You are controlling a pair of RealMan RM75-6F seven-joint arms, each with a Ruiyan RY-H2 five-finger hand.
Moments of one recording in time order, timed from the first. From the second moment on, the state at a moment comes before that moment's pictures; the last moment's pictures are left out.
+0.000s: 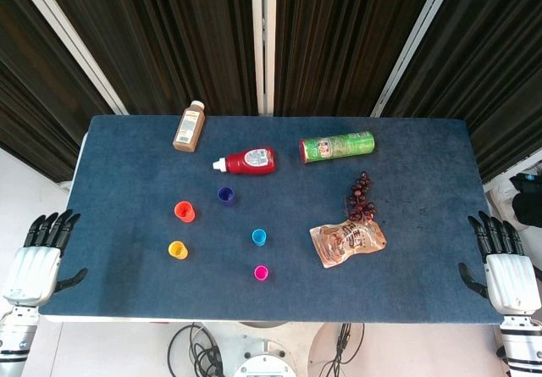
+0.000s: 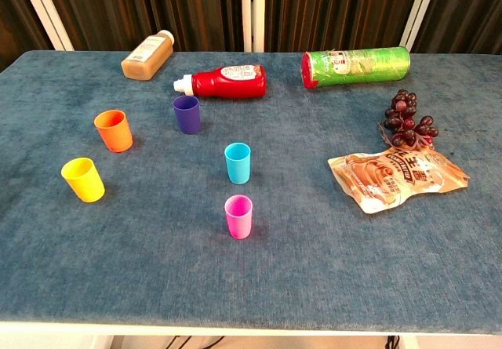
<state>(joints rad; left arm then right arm) -0.11 -1.14 -0.02 -1.64 1.53 1.47 0.12 0.04 -1.17 0.05 -1.58 -1.51 1.53 -0.06</state>
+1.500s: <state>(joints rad) -0.84 -1.44 -0.25 -1.60 0.81 0.86 0.56 0.02 -1.16 0.05 -1.58 -1.51 1.54 0.01</state>
